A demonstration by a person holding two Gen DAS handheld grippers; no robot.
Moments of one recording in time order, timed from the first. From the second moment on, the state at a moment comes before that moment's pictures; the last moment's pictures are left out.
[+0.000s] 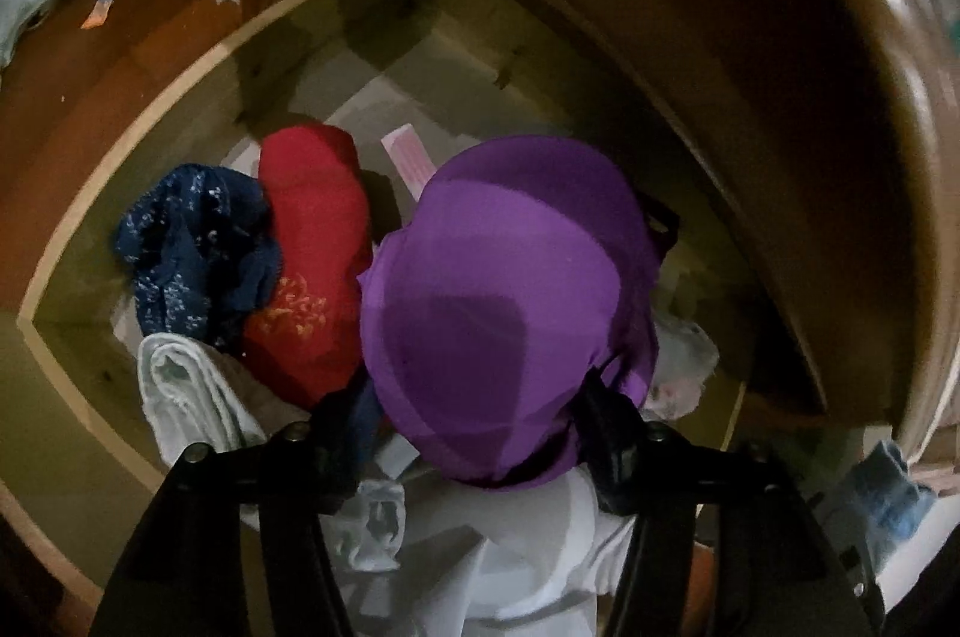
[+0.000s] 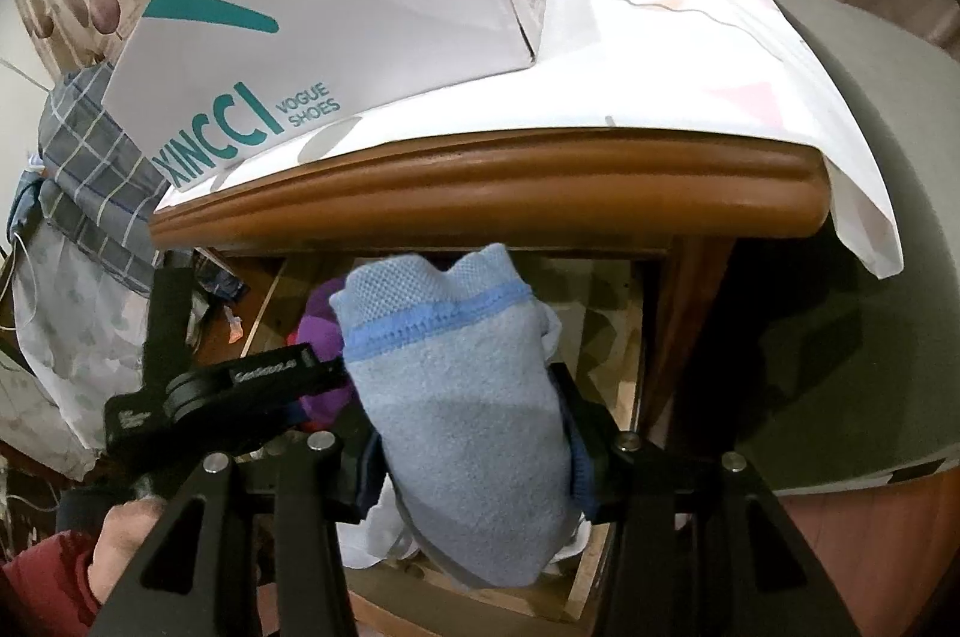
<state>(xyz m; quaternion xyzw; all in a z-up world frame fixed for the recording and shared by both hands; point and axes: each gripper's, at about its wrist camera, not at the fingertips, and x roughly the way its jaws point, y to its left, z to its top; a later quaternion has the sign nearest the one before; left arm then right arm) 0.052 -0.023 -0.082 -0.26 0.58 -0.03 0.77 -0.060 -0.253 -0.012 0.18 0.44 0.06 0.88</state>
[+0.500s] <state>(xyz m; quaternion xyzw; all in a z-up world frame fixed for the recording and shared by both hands) 0.033 -0.009 -0.032 -0.22 0.54 -0.07 0.81 -0.061 -0.248 -0.012 0.17 0.44 0.06 0.88</state>
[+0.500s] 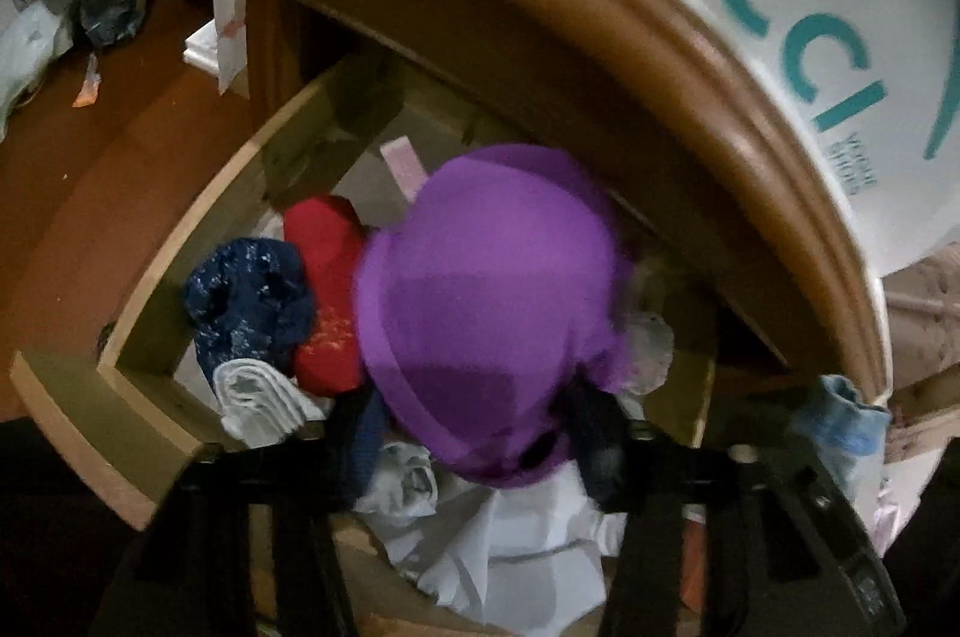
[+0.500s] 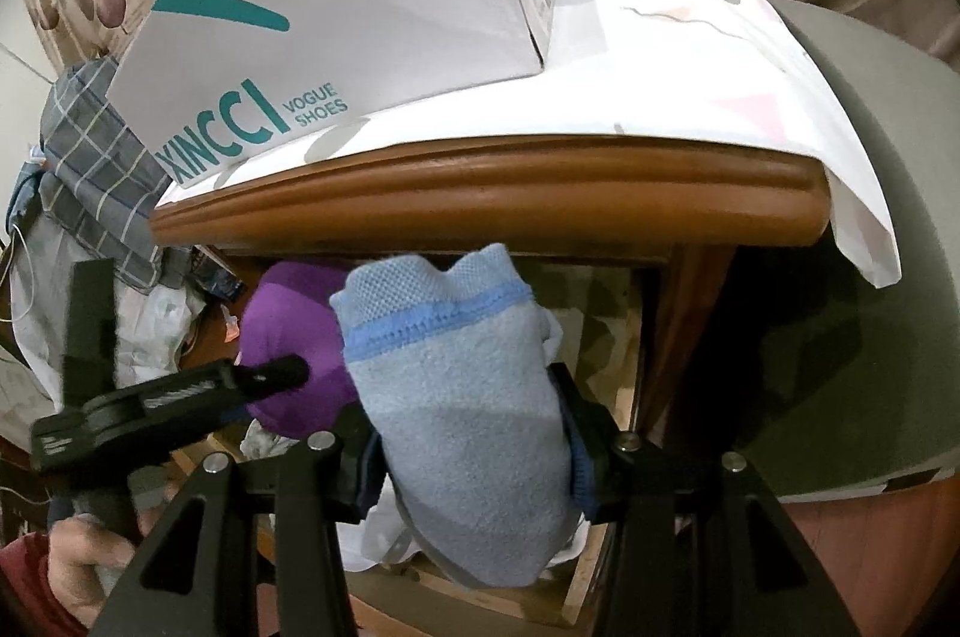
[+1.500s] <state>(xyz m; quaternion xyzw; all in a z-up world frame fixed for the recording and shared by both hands) 0.067 -0.005 -0.063 -0.24 0.56 -0.05 0.79 -0.056 -0.248 -0.018 0.18 0.45 0.07 0.87</state>
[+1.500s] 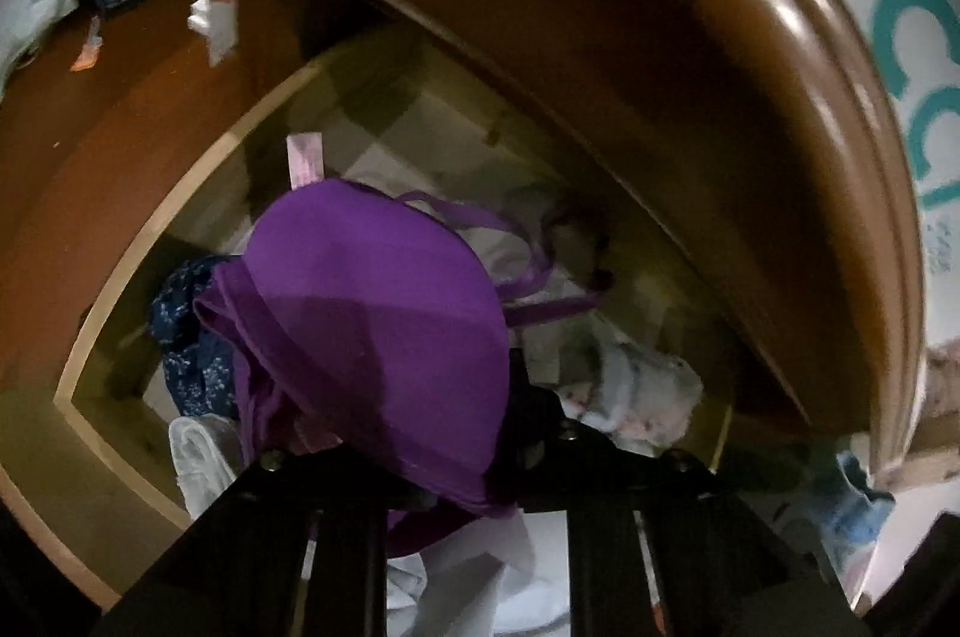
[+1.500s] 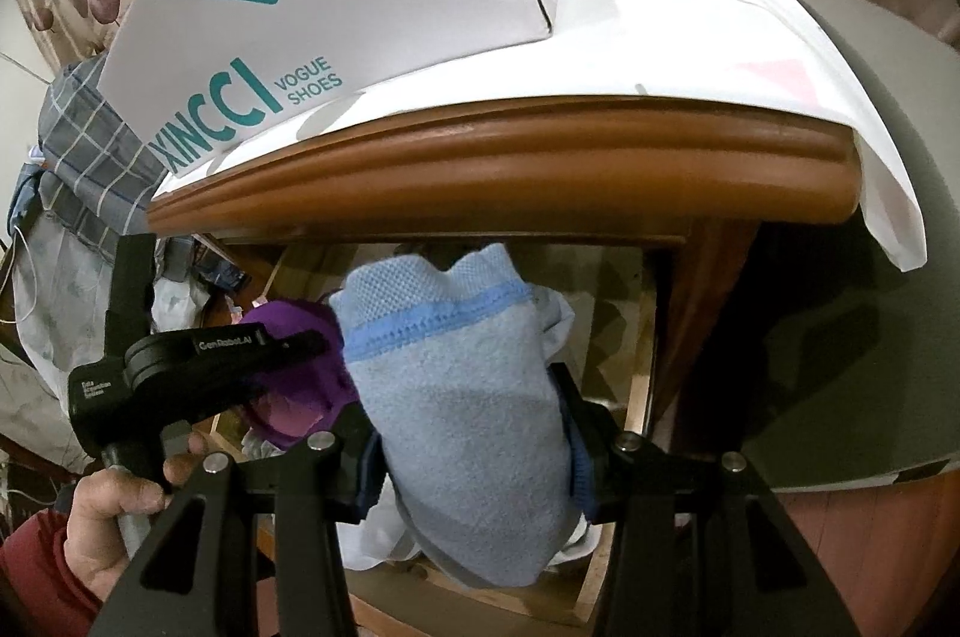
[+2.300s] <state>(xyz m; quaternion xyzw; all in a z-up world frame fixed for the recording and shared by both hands) 0.015 0.020 0.058 -0.12 0.49 -0.13 0.85 -0.050 -0.240 -0.024 0.18 0.45 0.05 0.87</state>
